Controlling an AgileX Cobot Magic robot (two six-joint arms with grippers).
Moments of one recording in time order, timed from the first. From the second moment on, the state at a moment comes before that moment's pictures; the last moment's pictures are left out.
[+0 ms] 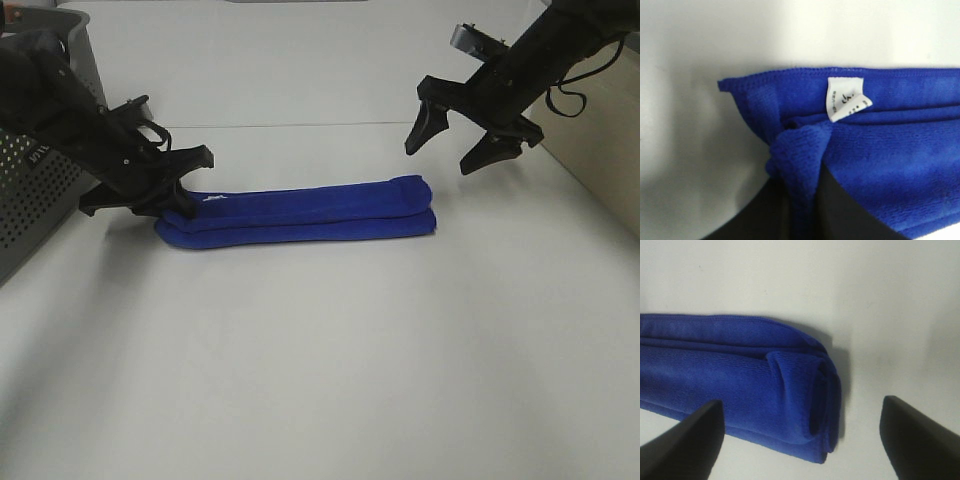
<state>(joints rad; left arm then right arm) -0.16 2.25 -1.50 -0.61 0.57 0.14 0.09 2.29 -1.85 0.50 0.96 -0.22</state>
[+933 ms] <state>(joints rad) -0.37 2.22 -1.78 -0.65 0.76 -0.05 0.09 2.29 -1.85 0.50 1.01 -0.22</state>
